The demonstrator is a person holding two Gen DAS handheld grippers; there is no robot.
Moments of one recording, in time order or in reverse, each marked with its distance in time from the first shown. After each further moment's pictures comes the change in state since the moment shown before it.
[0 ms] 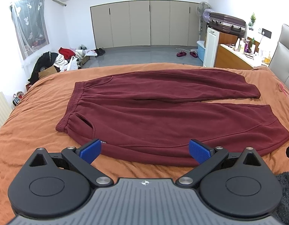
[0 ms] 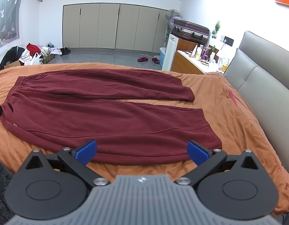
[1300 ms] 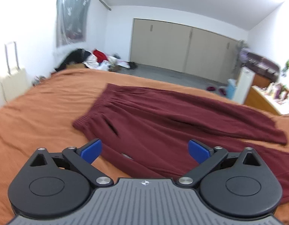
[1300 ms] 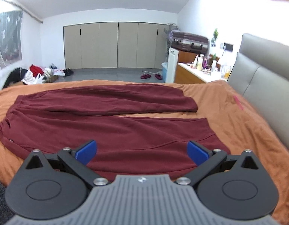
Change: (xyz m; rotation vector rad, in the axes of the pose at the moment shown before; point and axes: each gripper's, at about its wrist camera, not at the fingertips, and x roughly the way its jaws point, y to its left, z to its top) left arm 0.074 0.069 -0.017 -0.261 -0.161 0.142; right arm 0.046 -0.039 -0.021 0.086 -0.130 0.069
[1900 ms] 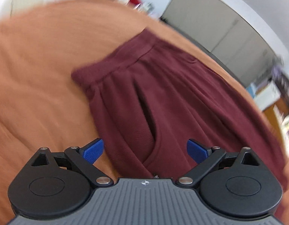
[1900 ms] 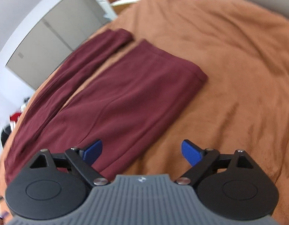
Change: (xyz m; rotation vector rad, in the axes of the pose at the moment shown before) left arm 0.180 0.120 -0.008 -0.470 0.343 -0.073; right arm 0.167 -0.198 -0.060 0.698 0.366 -0.006
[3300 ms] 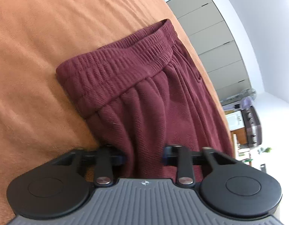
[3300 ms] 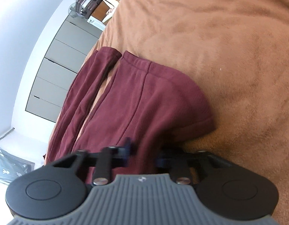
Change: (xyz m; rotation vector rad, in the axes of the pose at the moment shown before) left arm 0.057 0.094 0.025 -0.270 0.094 -0.331; right arm 0.097 -0.052 0.061 0.266 -0.041 0.239
